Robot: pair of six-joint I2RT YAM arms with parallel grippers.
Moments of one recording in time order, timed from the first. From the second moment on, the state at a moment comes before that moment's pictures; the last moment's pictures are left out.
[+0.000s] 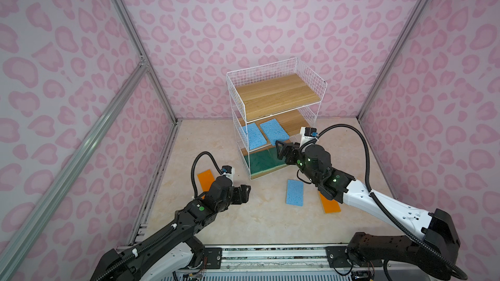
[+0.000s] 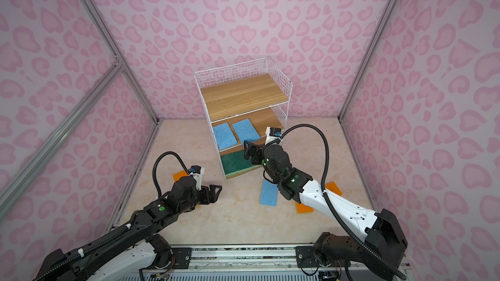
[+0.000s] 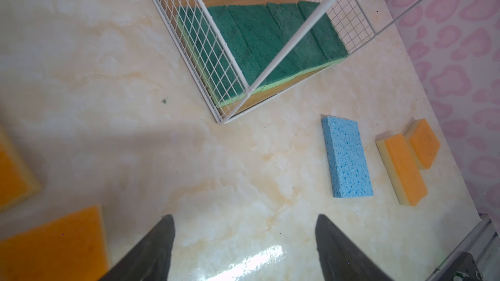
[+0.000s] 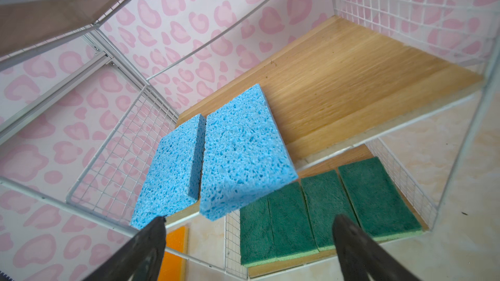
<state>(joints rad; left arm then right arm) -0.70 0.93 0.46 -0.21 -0.06 -0.63 0.77 1.24 0.93 0.06 0.33 0.62</state>
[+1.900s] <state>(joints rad) -1.05 1.86 0.96 0.04 -0.05 -0.82 0.25 0.74 0.50 -0.10 -0.13 0.75</state>
